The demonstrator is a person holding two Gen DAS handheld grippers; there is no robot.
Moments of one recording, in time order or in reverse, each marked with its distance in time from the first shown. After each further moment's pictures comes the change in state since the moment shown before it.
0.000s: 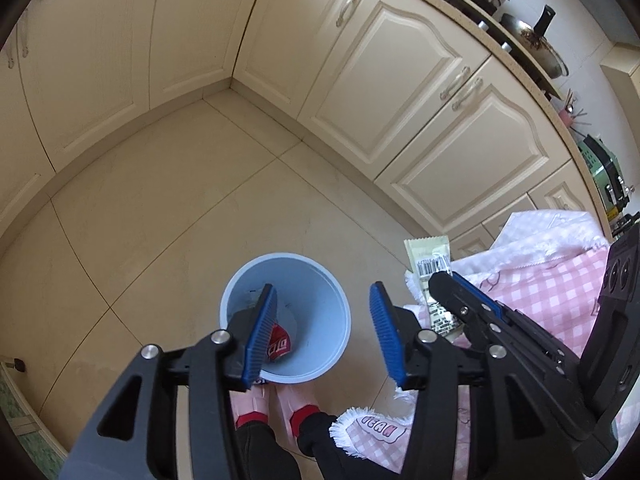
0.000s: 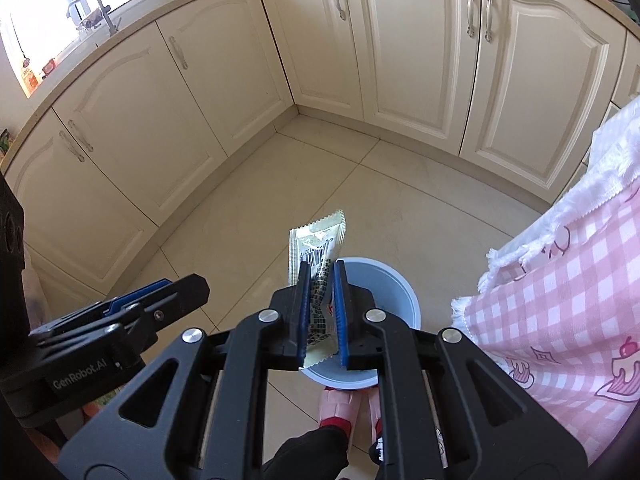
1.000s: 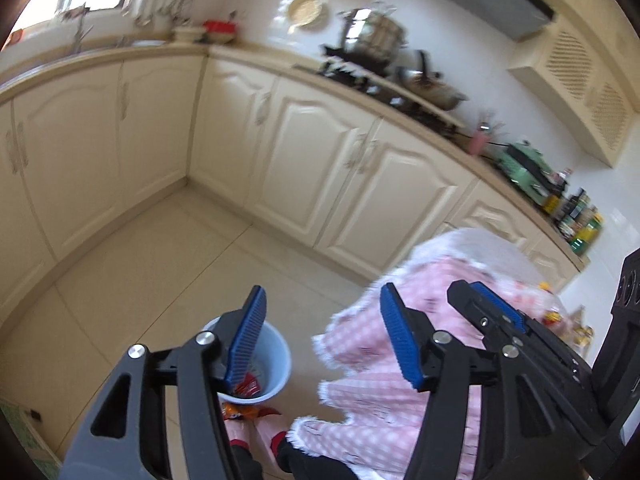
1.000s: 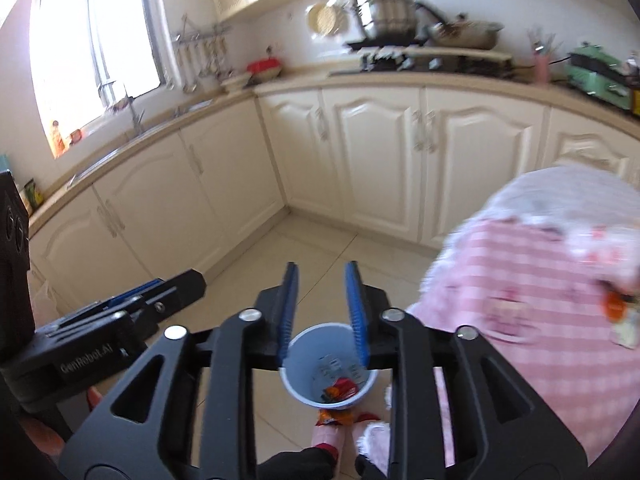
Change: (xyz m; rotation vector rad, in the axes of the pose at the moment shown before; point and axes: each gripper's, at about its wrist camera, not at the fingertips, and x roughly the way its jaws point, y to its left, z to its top) left arm -0.191 -0.146 -0.043 0.213 -0.269 -0.095; right arm -0.261 -0.033 -0.026 0.034 -0.373 -0.068
